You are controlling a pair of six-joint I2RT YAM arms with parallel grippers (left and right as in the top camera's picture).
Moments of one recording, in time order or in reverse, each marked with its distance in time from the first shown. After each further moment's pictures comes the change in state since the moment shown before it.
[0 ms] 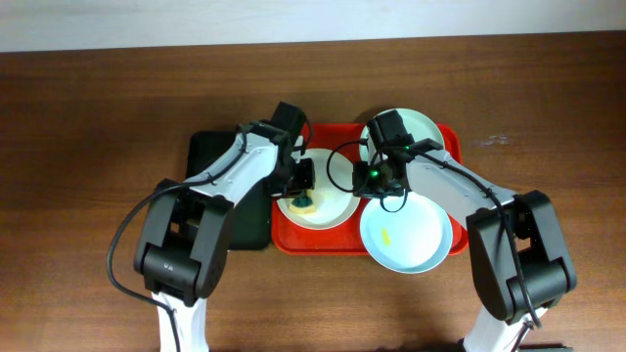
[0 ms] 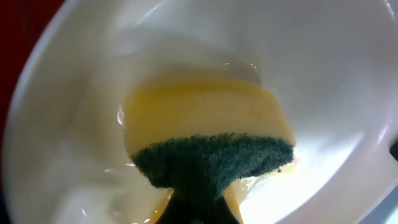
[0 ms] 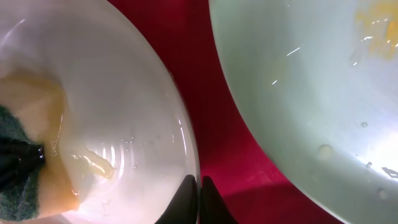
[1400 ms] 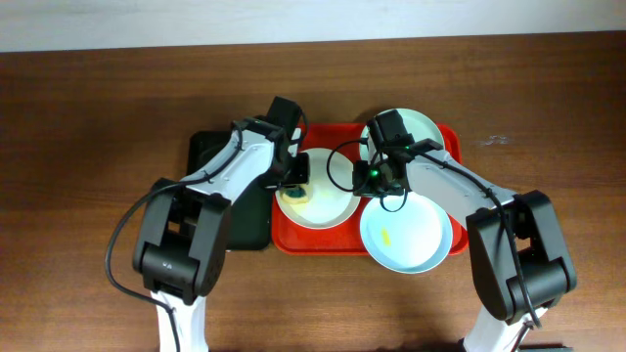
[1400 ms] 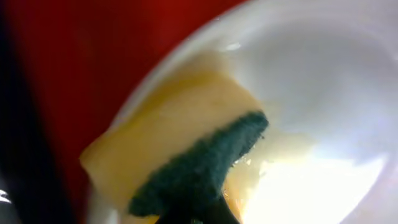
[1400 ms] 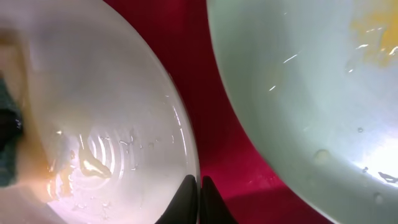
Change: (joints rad) left arm 0.010 0.005 0.015 0.047 -0.069 0.093; right arm 0.000 0.001 -0.001 0.011 0.008 0.000
